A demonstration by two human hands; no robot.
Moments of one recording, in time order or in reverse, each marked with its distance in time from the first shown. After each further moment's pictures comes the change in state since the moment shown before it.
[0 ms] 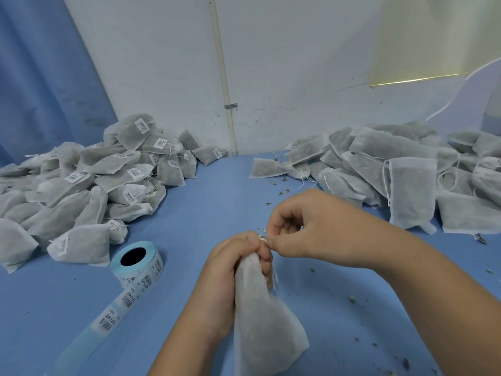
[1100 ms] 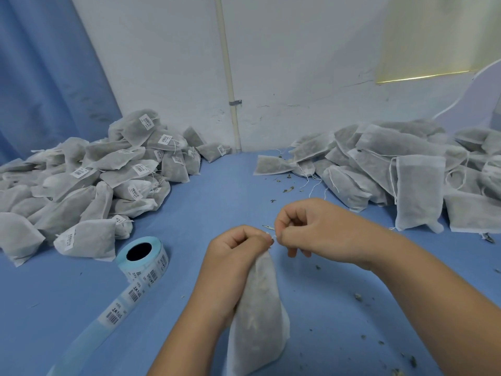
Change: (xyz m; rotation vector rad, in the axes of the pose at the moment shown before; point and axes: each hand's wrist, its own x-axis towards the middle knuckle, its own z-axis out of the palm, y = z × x) left_hand -0.001 0.003 -0.003 0.397 0.260 0.079; right_hand 0.010 0.024 0.011 0.173 -0.065 0.127
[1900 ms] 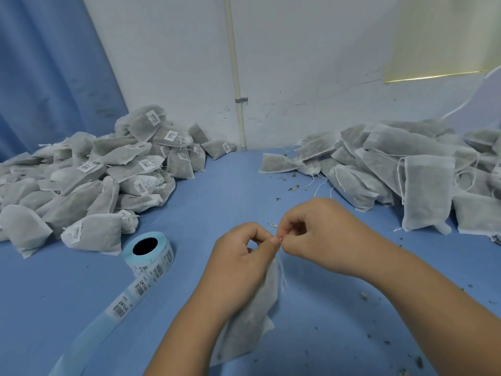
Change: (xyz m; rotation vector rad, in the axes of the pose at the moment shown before) left_hand 0.005 -0.006 -0.007 0.390 -0.026 0.111; right_hand 0.001 -0.001 0.016 -0.331 0.222 -0.078
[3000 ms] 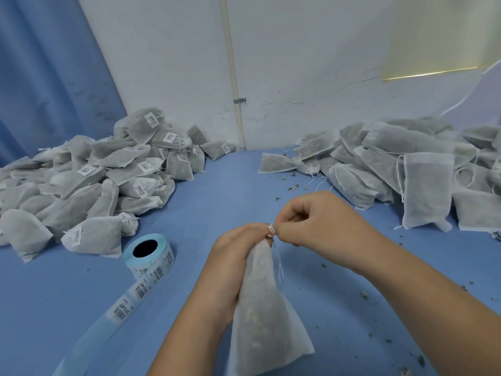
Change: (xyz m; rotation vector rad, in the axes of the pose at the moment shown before) left_hand 0.003 0.001 -0.001 -0.618 -0.132 -0.233; right_hand 0.000 -0.008 -0.002 0.333 0.046 0.142
